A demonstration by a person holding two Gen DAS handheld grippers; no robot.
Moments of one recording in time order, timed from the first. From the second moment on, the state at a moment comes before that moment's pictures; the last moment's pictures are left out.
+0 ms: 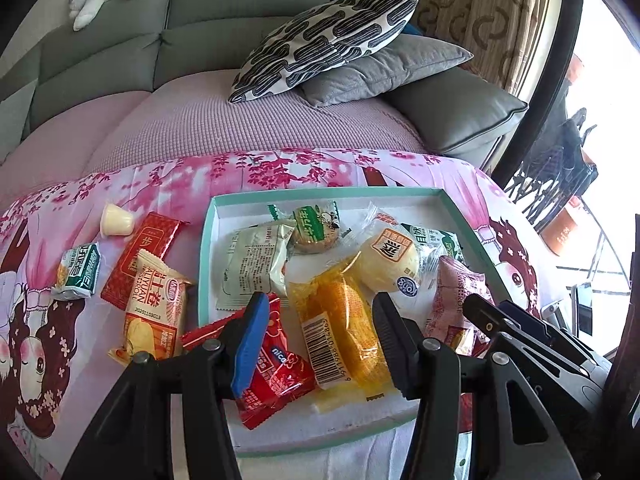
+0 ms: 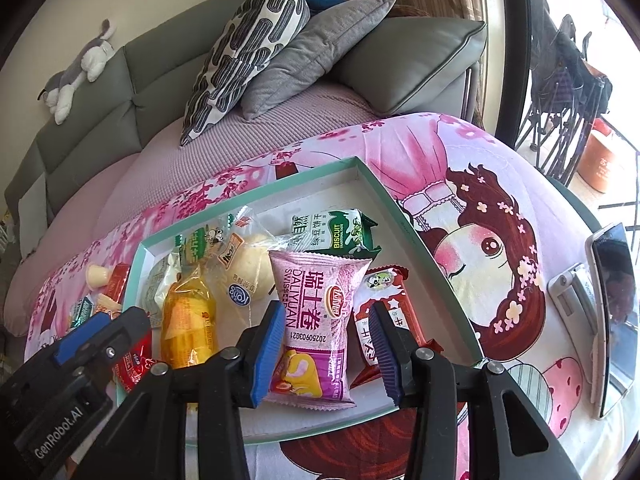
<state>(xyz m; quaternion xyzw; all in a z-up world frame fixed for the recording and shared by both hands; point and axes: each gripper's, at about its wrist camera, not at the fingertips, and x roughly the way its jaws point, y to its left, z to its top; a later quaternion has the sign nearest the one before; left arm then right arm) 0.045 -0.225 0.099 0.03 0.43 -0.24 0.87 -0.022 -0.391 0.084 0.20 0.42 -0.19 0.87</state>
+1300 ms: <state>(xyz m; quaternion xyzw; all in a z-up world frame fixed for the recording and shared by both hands) 0.071 -0.157 0.083 0.02 0.44 -0.11 0.89 -0.015 -0.383 0.078 0.16 0.41 -0.20 0.87</state>
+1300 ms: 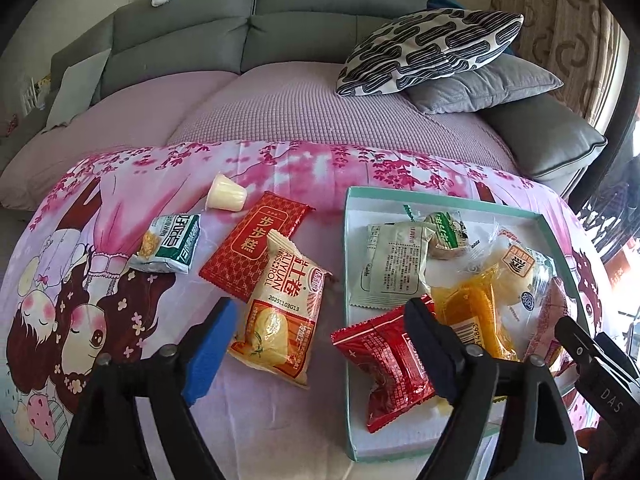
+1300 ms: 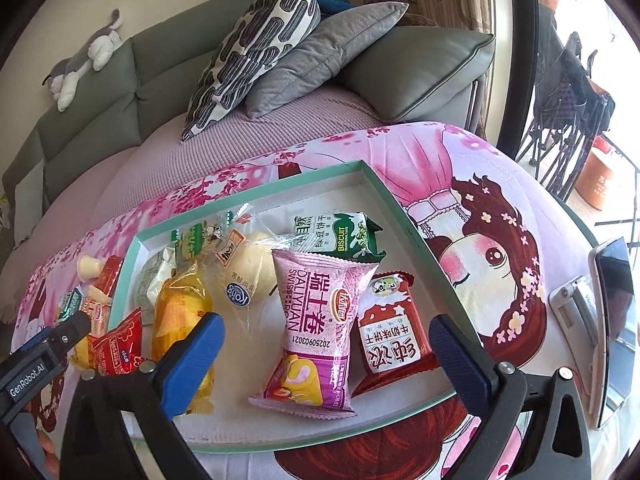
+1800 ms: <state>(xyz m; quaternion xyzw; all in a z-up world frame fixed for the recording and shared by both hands) 0.071 -0.152 0.091 0.02 0.42 -0.10 0.90 -0.013 -0.374 0.081 0.14 0.40 -0.19 0.88</state>
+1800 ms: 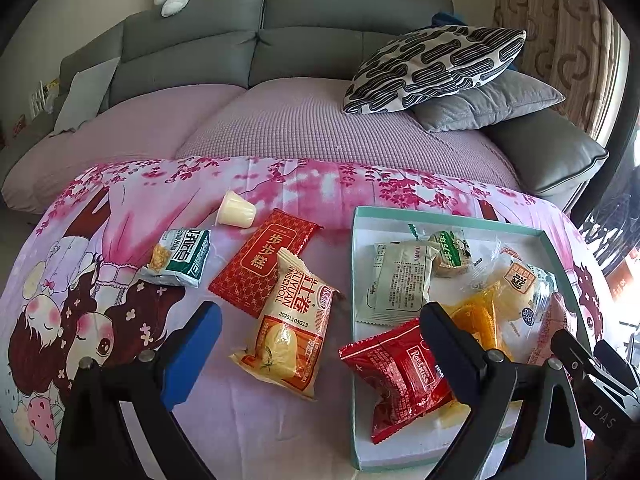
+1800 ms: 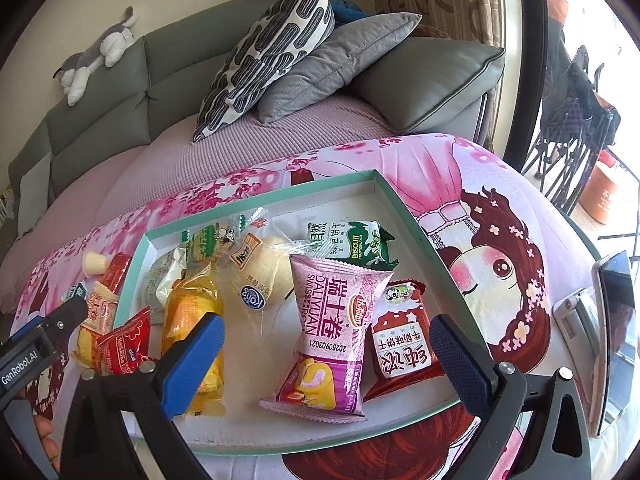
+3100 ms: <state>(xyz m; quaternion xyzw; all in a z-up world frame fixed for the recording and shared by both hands) 0.088 -0.020 0.108 -0.05 0.41 0.01 0.91 0.033 -0.223 0.093 0.06 0.39 -0.08 0.92</state>
